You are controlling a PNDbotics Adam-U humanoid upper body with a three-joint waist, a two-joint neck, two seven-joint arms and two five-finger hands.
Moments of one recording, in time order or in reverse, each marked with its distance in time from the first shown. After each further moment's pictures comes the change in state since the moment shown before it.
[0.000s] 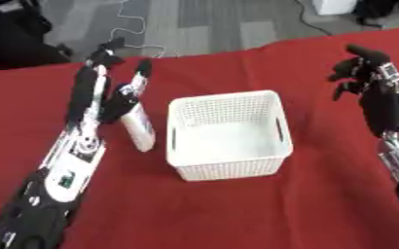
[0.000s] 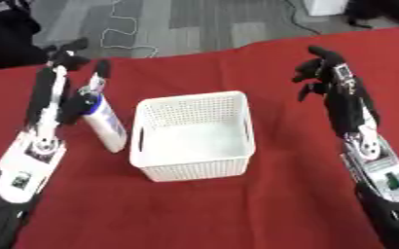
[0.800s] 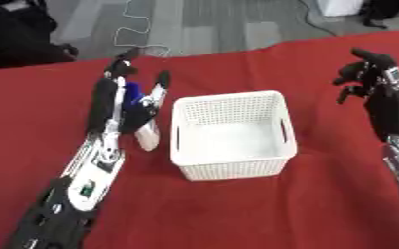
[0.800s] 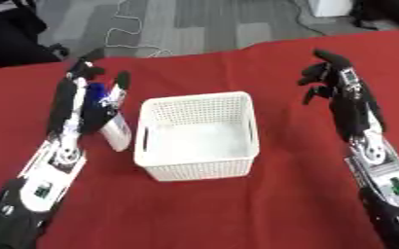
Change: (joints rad) left arm 0.023 -0.024 -0.029 0.017 -0.045 0.027 0.040; right arm 0.001 0.008 0.000 0.006 0.009 -0.002 0.007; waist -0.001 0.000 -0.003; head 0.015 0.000
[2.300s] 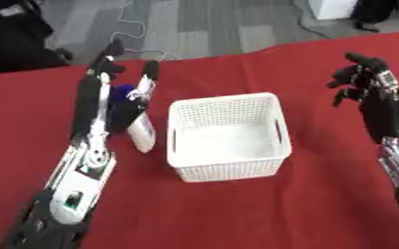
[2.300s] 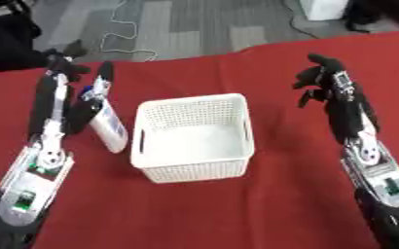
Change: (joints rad) left arm 0.093 0.010 0.000 -0.221 0.061 0.168 -0.078; right arm 0.018 0.008 -0.006 0.012 0.005 -0.003 0.007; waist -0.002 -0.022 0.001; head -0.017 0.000
